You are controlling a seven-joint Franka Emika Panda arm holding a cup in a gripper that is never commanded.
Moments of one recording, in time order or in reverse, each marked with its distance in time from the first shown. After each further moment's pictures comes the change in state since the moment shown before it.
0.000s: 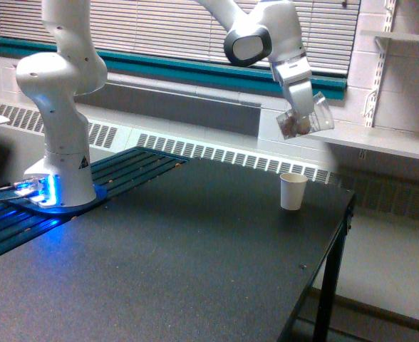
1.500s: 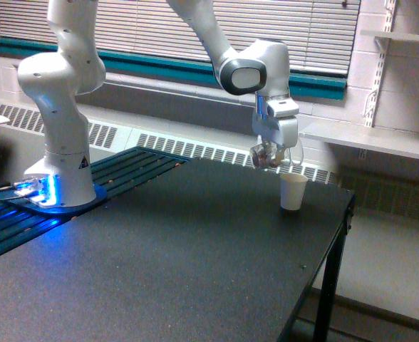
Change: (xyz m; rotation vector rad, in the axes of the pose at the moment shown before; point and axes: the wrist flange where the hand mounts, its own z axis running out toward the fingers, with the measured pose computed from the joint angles) arm -0.075 0.005 0.084 -0.174 -0.160 -0.276
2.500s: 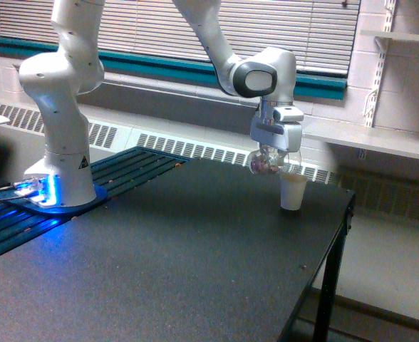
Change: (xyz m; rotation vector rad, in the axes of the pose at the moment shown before) arm 0.001 -0.022 0.019 -0.119 -0.059 -0.095
